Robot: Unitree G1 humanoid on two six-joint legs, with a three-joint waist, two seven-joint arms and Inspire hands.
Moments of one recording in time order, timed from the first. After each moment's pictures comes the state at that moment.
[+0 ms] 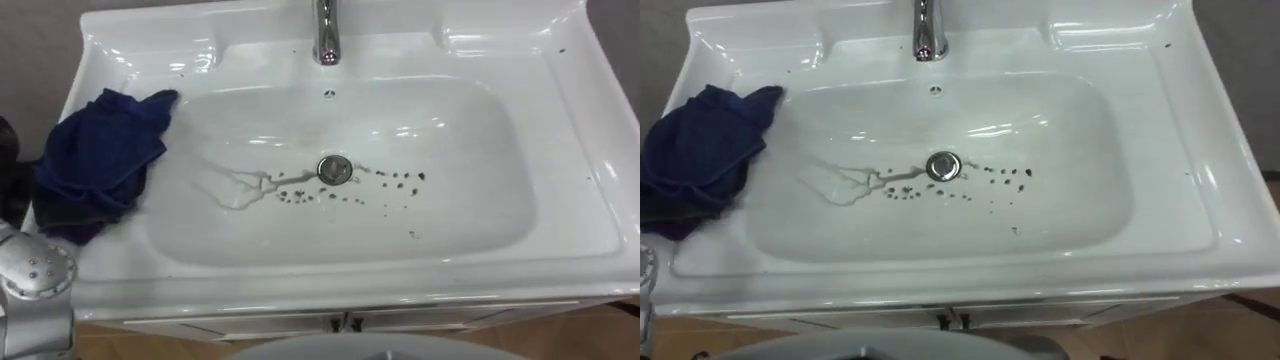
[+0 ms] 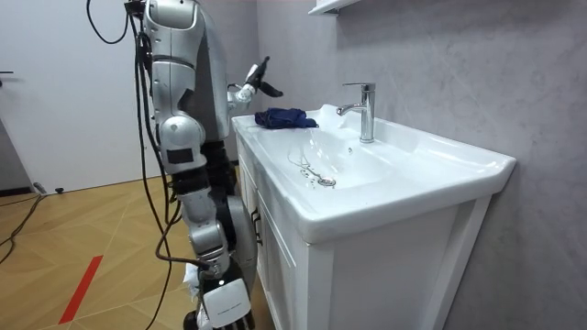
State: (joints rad) left arm 0.25 0.35 0.28 0.08 0.29 -0.19 0.84; right arm 0.18 -0.30 -0.06 1.30 -0.17 -0.03 0.14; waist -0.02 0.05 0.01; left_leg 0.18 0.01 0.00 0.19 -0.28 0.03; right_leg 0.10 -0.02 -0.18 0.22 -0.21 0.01
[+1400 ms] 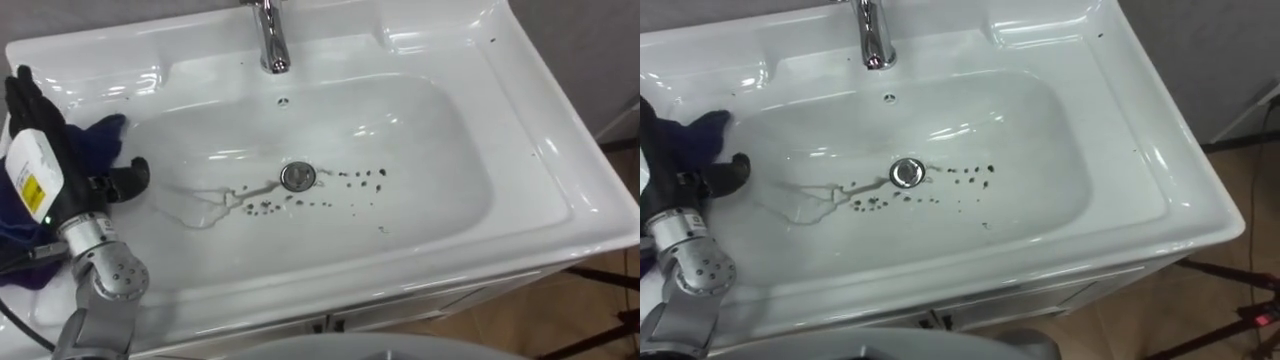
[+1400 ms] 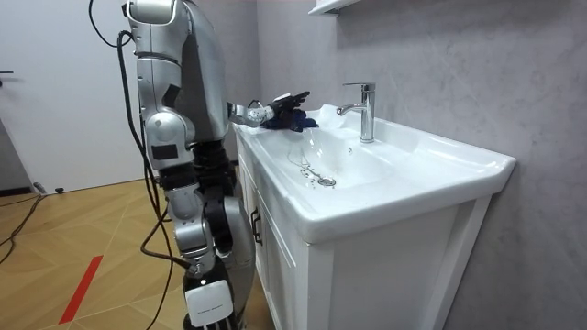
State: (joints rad) left arm 0.23 0.31 0.07 0.27 0.48 -0.13 0.69; right arm 0.13 -0.28 -0.02 1.32 -0.17 0.05 0.17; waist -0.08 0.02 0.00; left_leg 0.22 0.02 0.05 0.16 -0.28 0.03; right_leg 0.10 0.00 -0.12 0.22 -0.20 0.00
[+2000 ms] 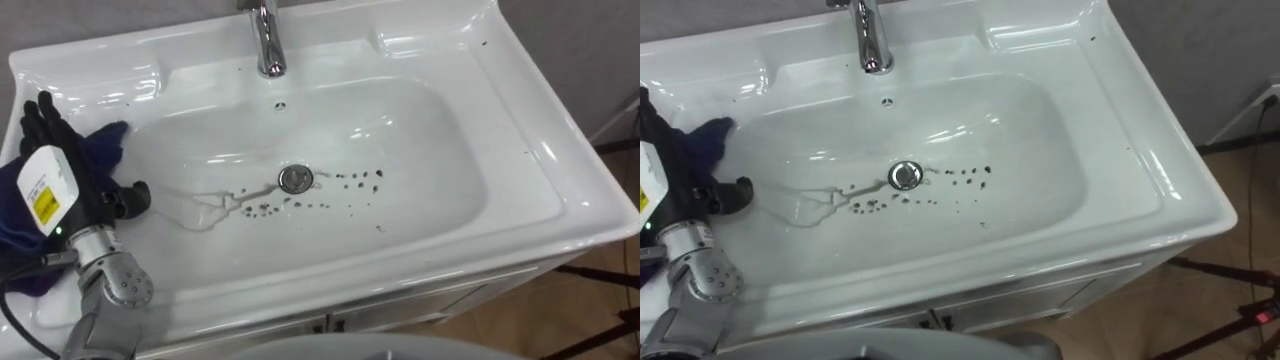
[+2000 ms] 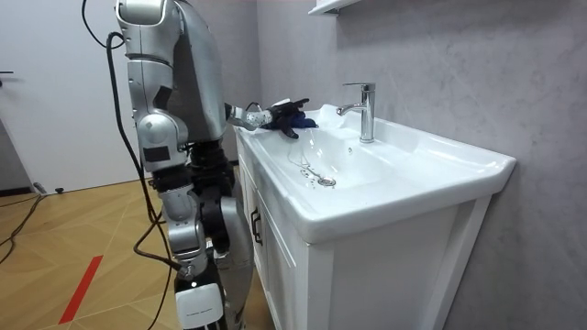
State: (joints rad) left arm 0.22 0.30 0.08 0.37 0.54 -0.07 0.72; right arm 0.15 -0.28 -0.02 1.28 -0.16 0.13 0.15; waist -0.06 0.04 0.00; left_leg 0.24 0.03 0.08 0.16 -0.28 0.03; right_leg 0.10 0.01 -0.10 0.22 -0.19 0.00
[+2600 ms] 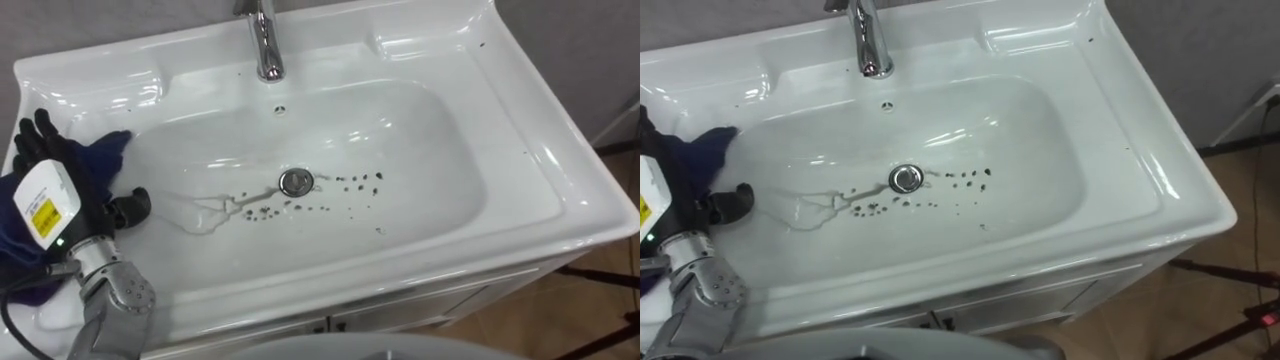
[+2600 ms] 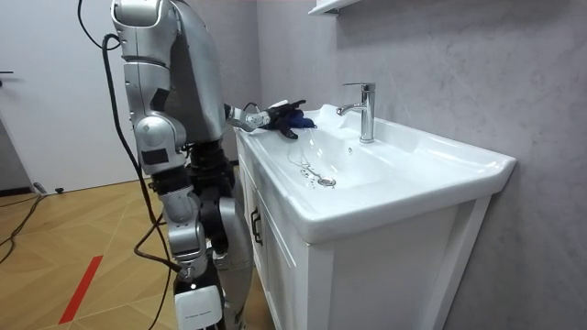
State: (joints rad) left arm 0.23 0.28 0.08 0.38 0.58 0.00 0.75; right arm 0.15 -0.27 -0.02 1.27 -0.17 0.18 0.14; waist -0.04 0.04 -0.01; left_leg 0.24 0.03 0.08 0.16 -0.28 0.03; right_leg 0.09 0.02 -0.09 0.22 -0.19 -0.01
